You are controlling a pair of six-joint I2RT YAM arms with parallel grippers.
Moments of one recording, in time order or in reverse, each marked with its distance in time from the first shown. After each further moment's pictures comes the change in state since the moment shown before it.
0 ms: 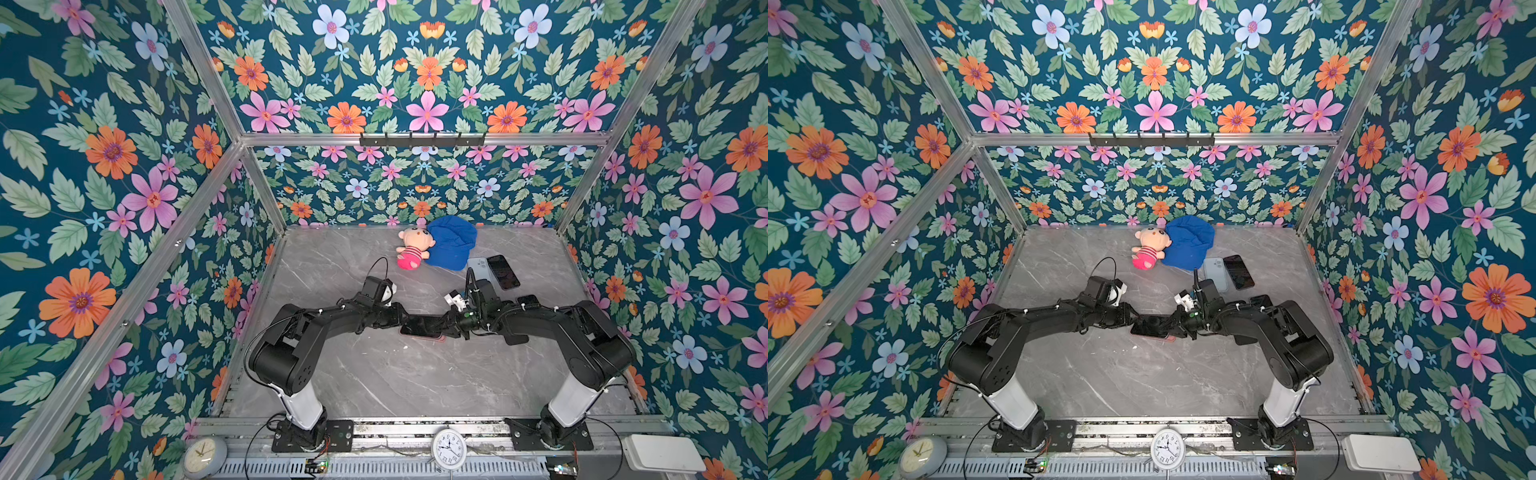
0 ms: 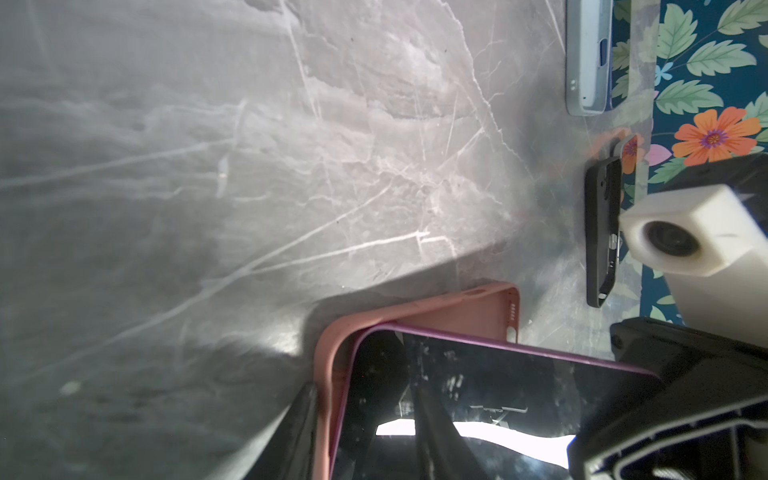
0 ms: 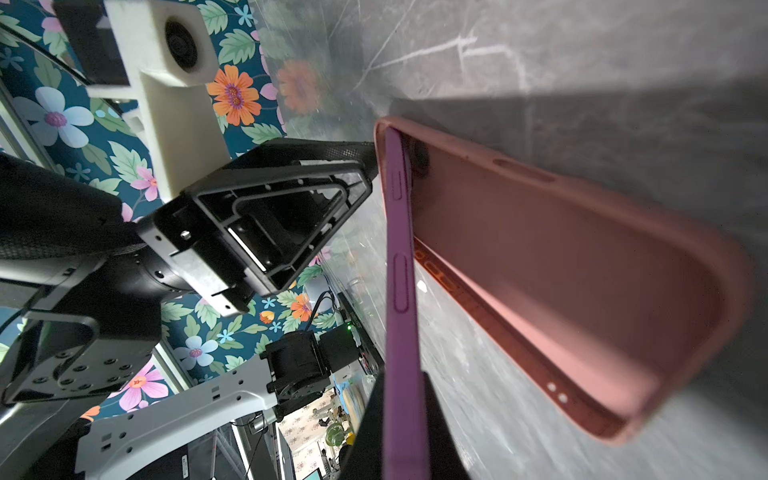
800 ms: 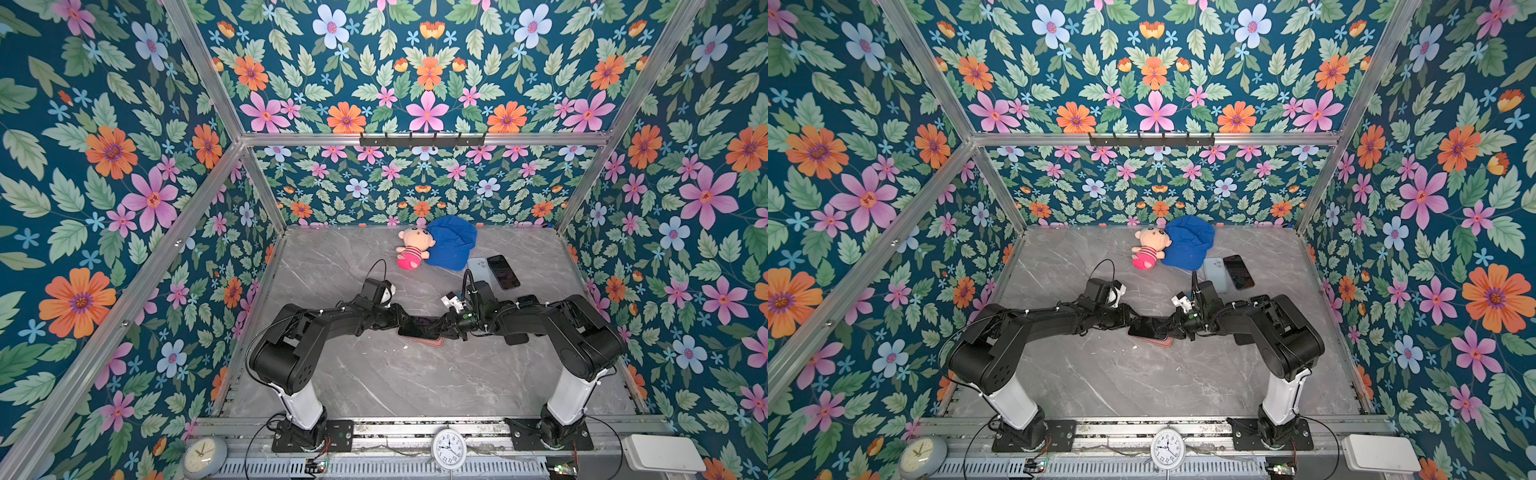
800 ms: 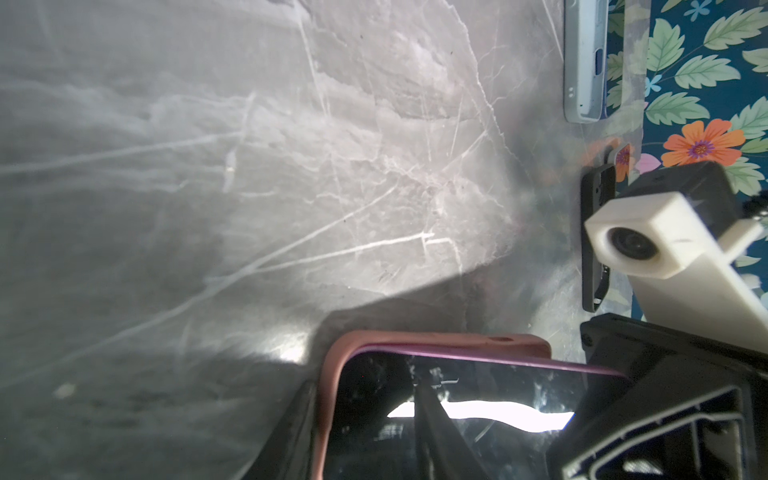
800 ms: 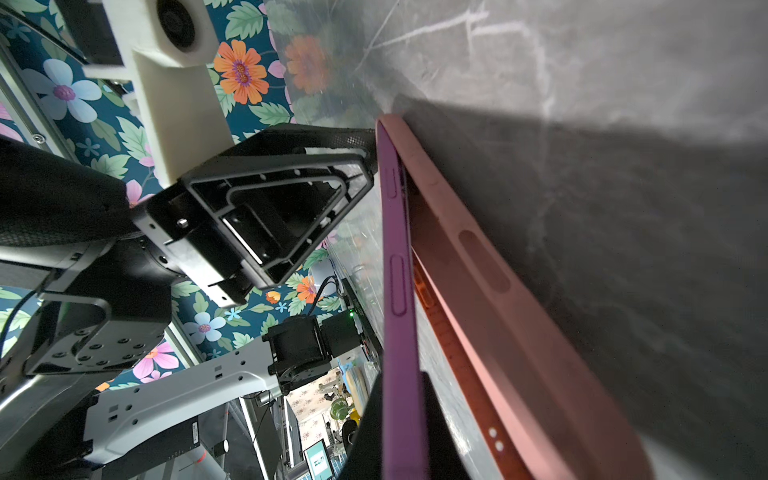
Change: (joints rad) left arm 0.000 0.002 -0.035 0.059 0.006 -0.030; right arm -0.004 0.071 -0.002 0.064 -0.062 -0.018
